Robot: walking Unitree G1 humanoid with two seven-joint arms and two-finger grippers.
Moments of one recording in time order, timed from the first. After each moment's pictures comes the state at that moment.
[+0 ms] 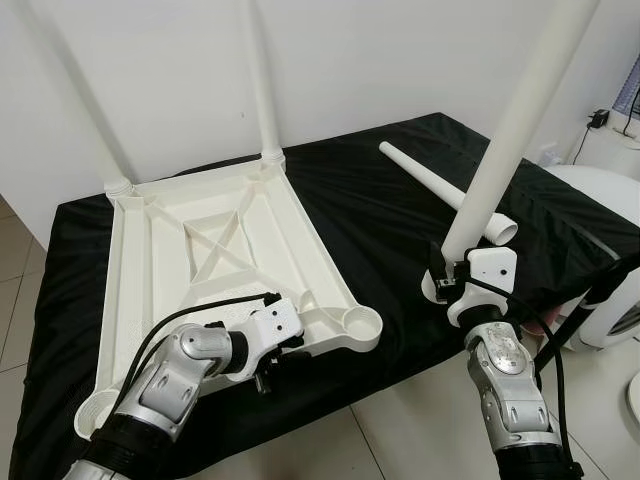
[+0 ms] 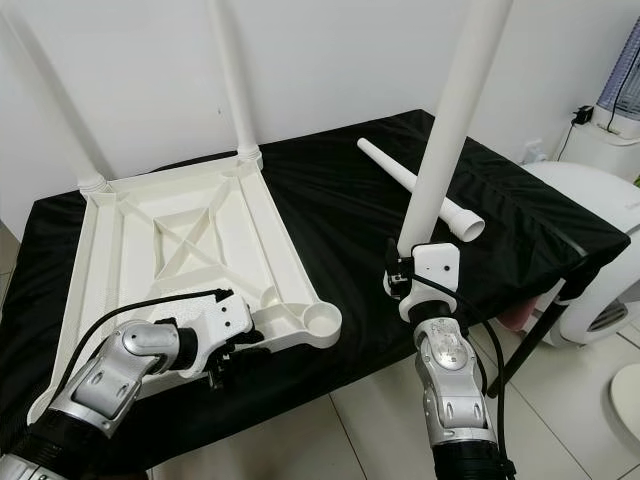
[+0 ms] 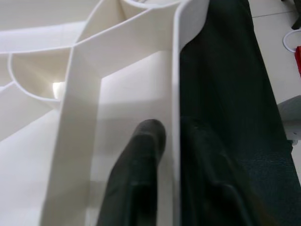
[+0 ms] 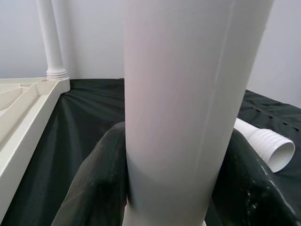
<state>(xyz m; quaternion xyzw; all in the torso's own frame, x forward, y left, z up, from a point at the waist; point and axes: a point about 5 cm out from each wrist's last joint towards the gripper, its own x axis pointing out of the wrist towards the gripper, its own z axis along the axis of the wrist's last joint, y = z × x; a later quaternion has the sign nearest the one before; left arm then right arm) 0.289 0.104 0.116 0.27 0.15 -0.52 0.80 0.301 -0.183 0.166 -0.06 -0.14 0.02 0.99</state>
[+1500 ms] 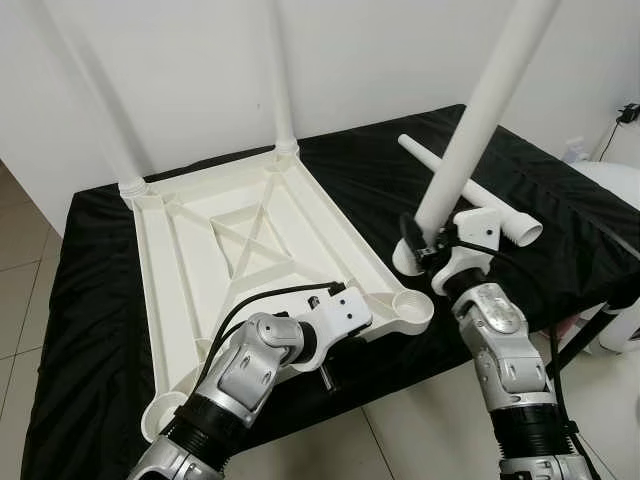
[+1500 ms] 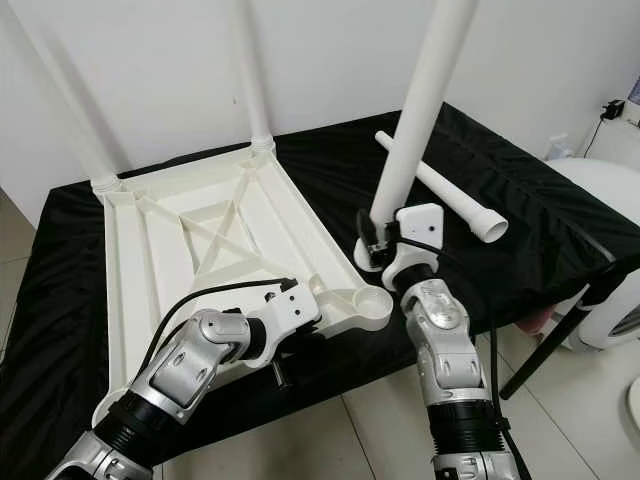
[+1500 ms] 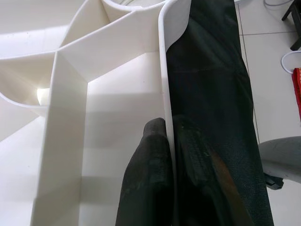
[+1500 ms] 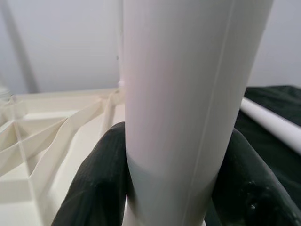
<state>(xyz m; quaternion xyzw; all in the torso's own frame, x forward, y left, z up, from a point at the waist) 0.291 0.025 0.132 0.23 0.14 -0.53 0.81 0.321 -0.155 0.195 -0.03 -0.13 0.15 0.98</state>
